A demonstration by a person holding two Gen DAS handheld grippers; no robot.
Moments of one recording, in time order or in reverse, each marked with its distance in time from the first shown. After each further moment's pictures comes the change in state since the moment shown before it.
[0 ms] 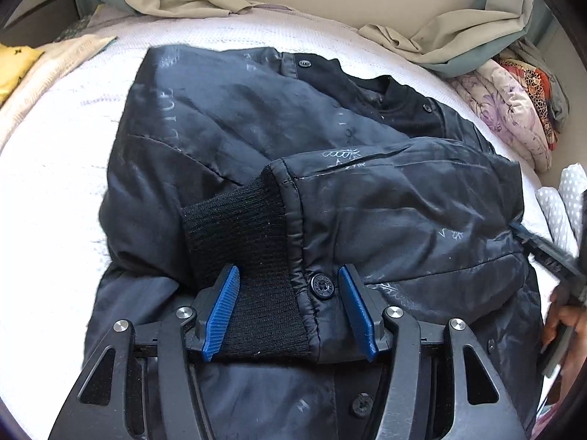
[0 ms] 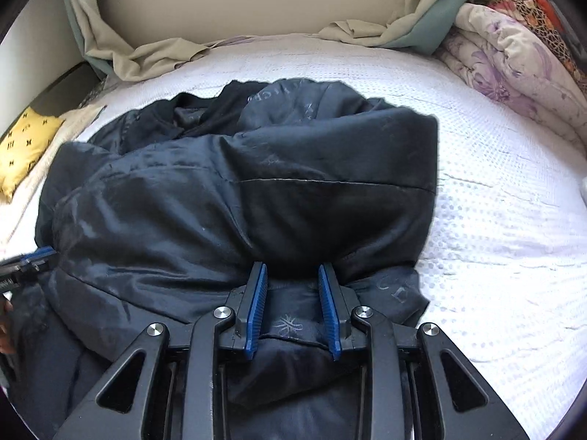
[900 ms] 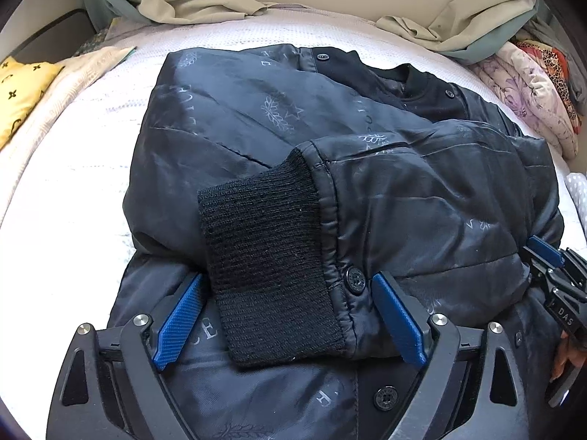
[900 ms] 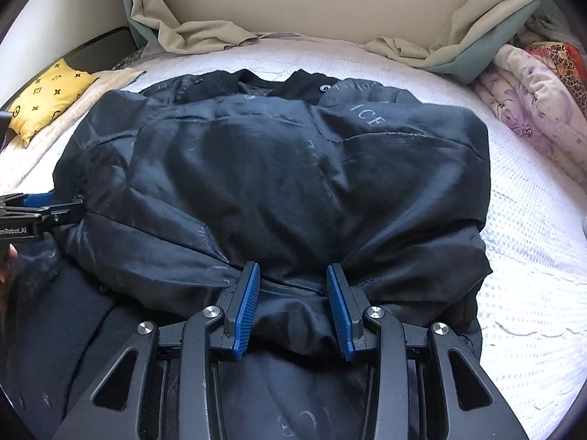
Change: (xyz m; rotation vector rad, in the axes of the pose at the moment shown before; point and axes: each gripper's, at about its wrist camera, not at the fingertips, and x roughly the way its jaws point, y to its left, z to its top) left arm 0.004 -0.005 -0.008 0.026 0.001 0.139; right arm -0.001 0.057 -0.039 -0.169 -0.031 0.017
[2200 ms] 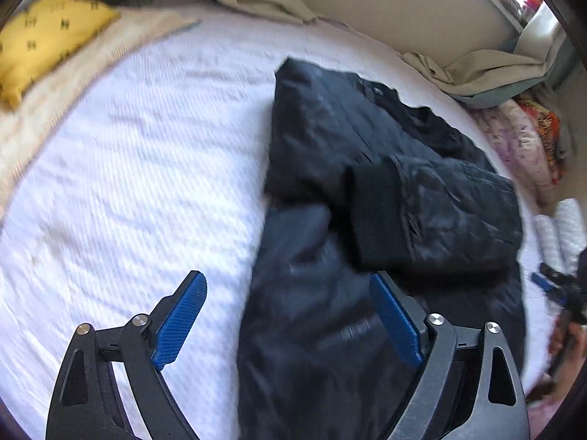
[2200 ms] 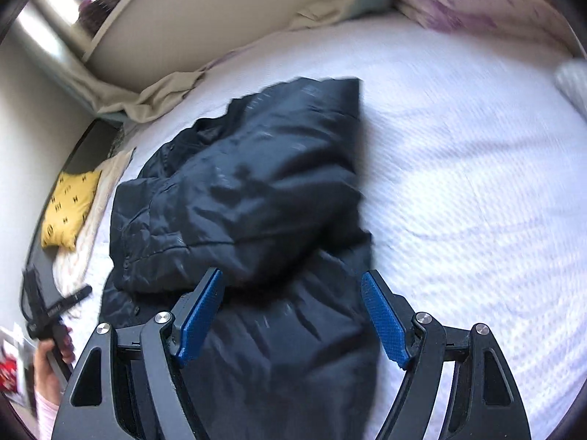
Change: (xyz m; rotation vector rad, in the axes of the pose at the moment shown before) left arm -0.078 0.119 -0.040 -0.190 0.039 -0.165; right arm -0.081 -0.113 -0.021 0.469 0.076 0.230
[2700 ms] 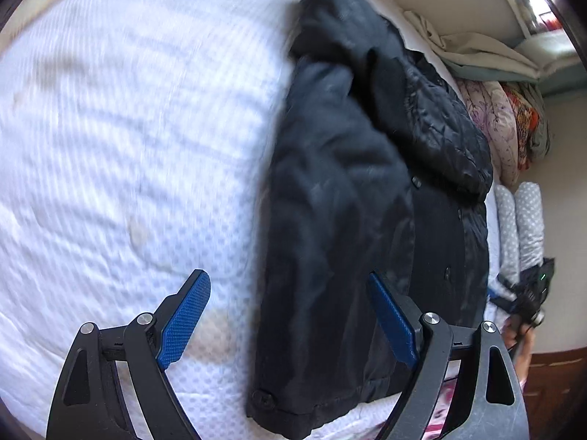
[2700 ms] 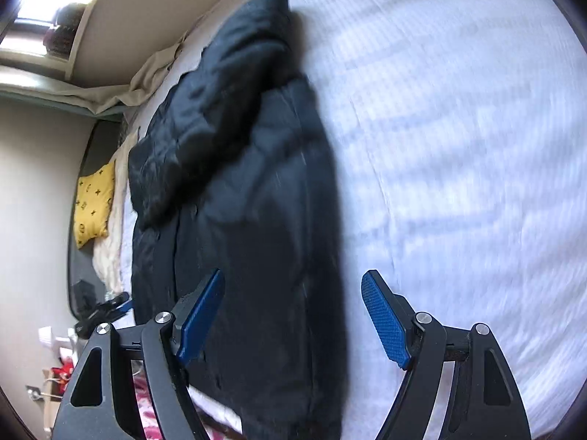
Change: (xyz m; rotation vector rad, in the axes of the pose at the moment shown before) left arm -0.006 0.046 -0.089 -0.136 0.273 -0.197; right arm -0.033 -0.054 -0.101 0.222 0.216 0.140
